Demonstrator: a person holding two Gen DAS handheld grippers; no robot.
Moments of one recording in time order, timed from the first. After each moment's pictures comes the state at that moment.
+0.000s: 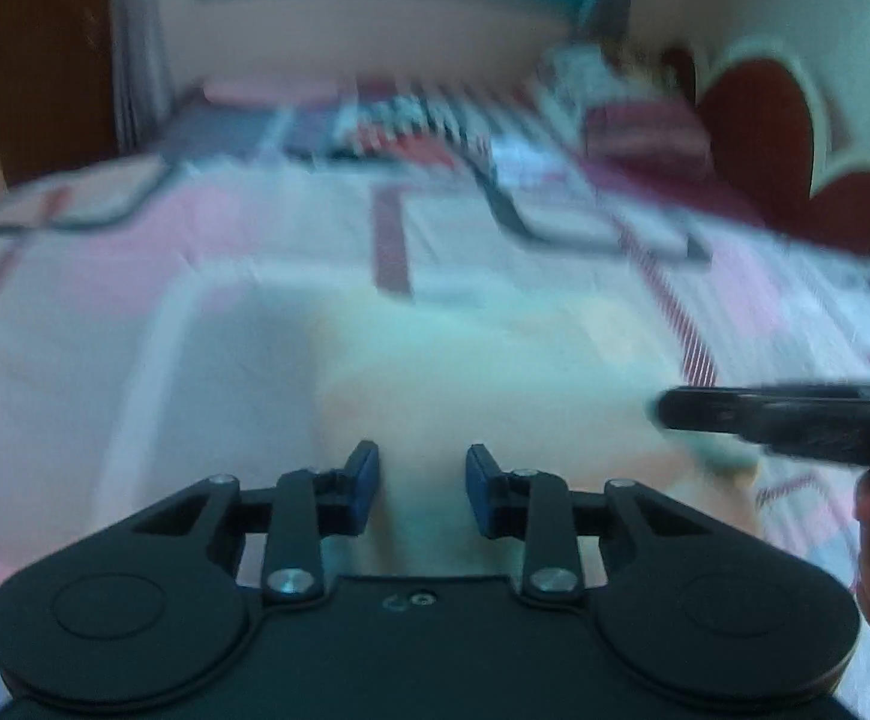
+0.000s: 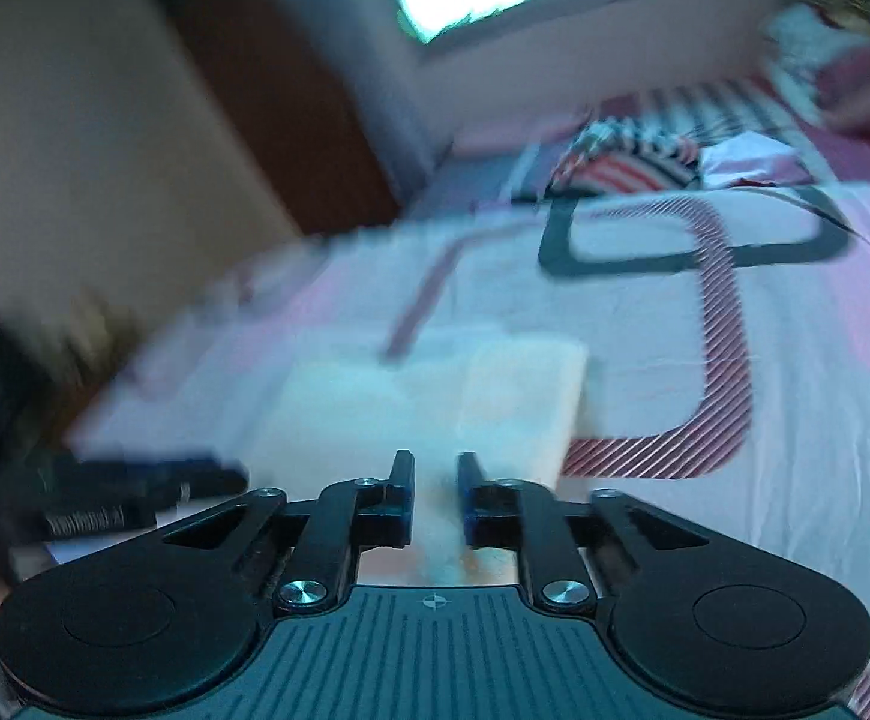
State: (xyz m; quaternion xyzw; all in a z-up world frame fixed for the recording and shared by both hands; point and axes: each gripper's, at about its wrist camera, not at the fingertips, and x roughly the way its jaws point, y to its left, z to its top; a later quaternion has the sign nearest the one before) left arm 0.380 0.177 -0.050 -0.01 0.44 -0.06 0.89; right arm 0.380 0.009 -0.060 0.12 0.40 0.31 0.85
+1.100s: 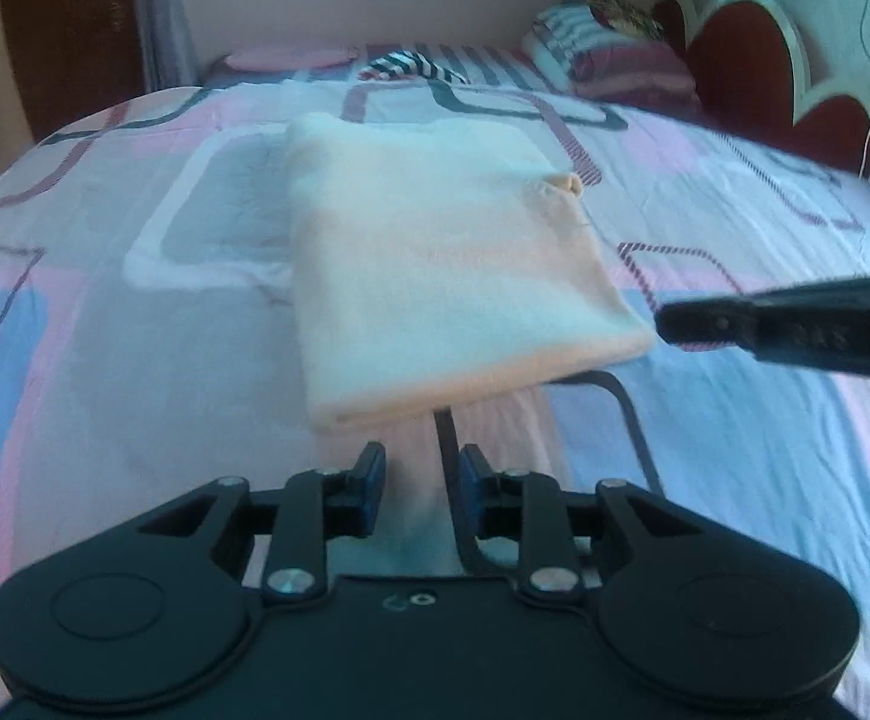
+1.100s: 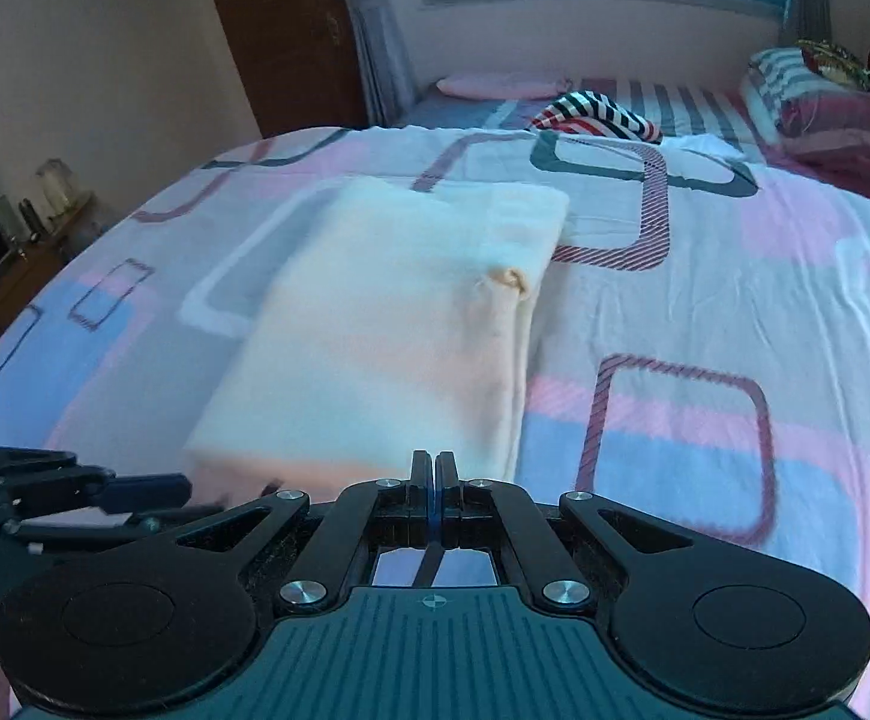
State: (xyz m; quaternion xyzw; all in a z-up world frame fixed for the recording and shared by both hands) left arm 0.166 0.129 -0.045 0.00 0.45 -0.03 0.89; right arm 0.199 -0.005 -0.034 0.03 0.42 0.27 0.87
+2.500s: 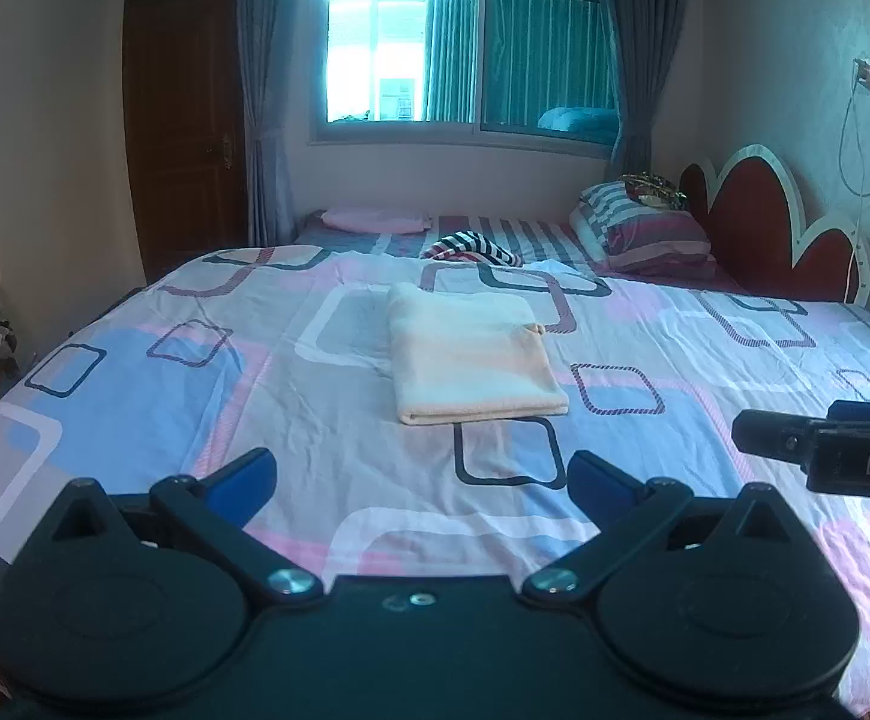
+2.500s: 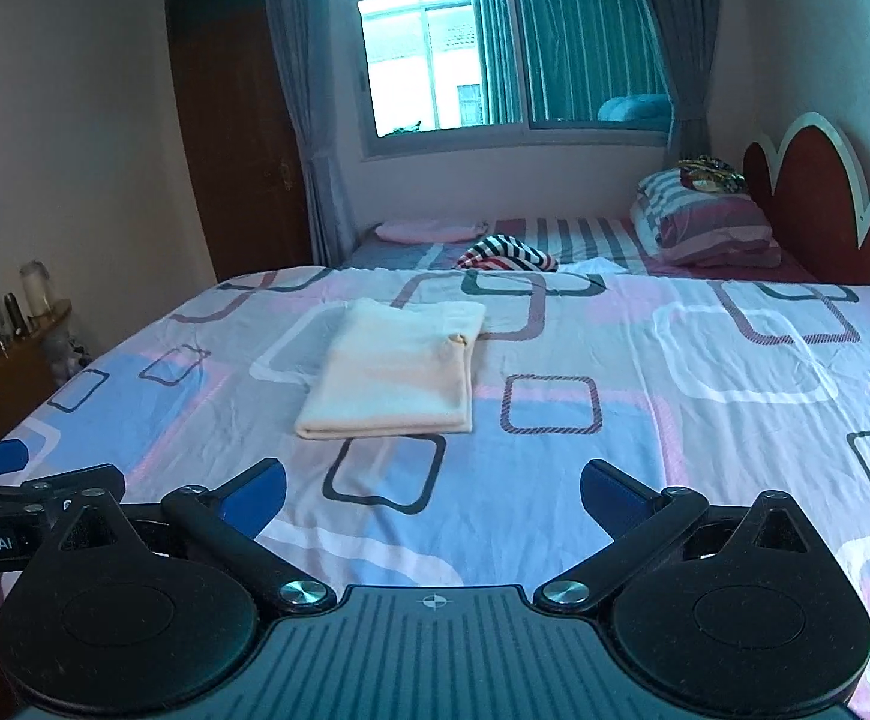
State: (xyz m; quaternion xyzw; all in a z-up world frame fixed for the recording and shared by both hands) left arm -0.056 0.115 0.074 -0.02 0.28 0.04 0.96; right arm -0.056 -0.059 0.074 0.06 0.28 0.18 0.94
